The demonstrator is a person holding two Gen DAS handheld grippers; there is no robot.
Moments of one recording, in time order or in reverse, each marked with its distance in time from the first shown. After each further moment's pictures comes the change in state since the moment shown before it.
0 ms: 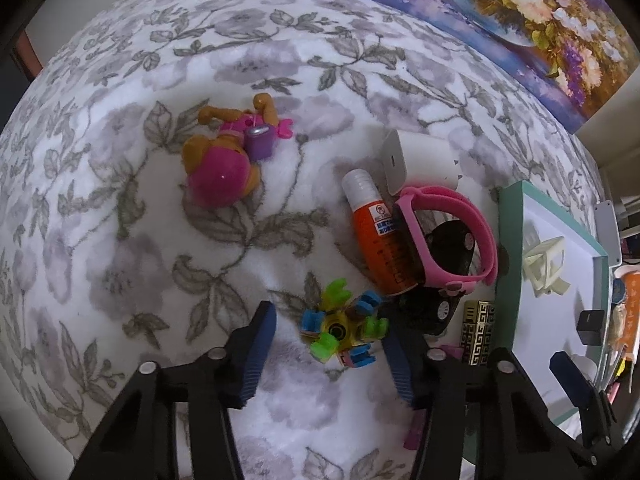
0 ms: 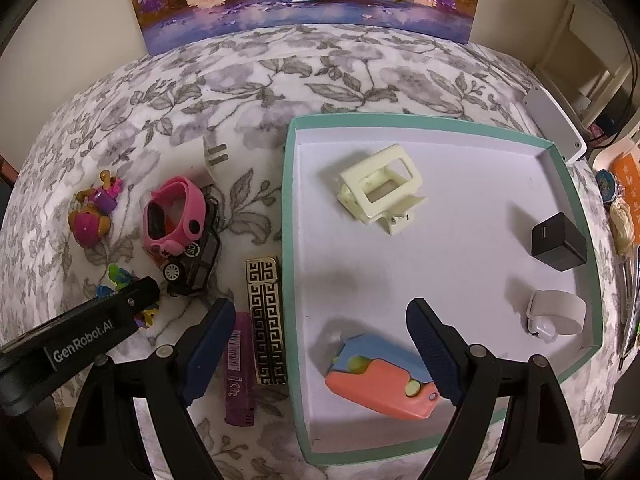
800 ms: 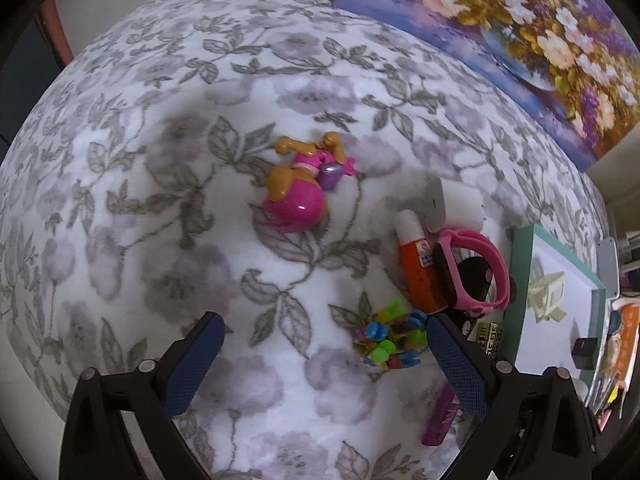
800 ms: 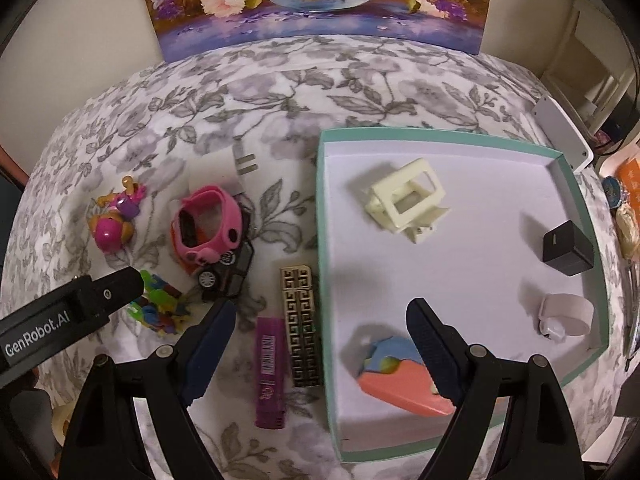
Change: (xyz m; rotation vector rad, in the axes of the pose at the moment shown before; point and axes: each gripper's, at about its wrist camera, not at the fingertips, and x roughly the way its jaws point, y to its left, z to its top) left arm -0.029 0.029 0.005 -0.073 -0.057 0.027; right arm -0.008 0.014 0.000 -0.007 -0.032 0.029
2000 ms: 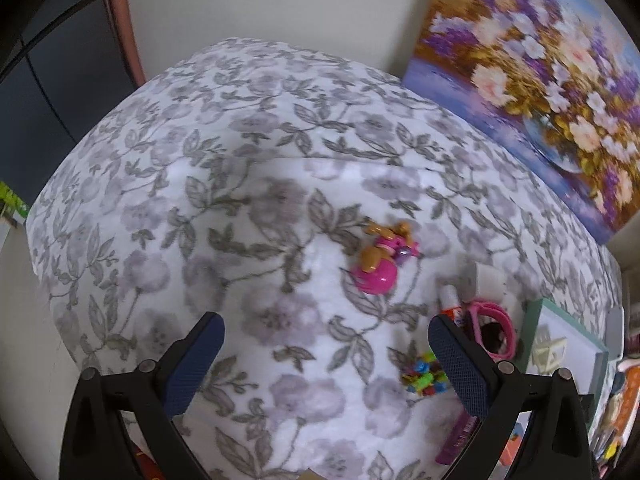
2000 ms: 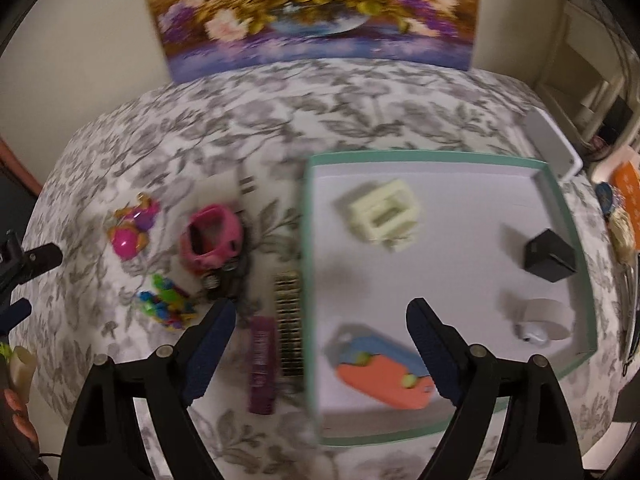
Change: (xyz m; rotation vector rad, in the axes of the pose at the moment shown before) left arm -0.065 0.054 0.009 -0.165 -0.197 0.123; right arm -0.026 -0.007 -0.003 -0.009 -0.055 0.044
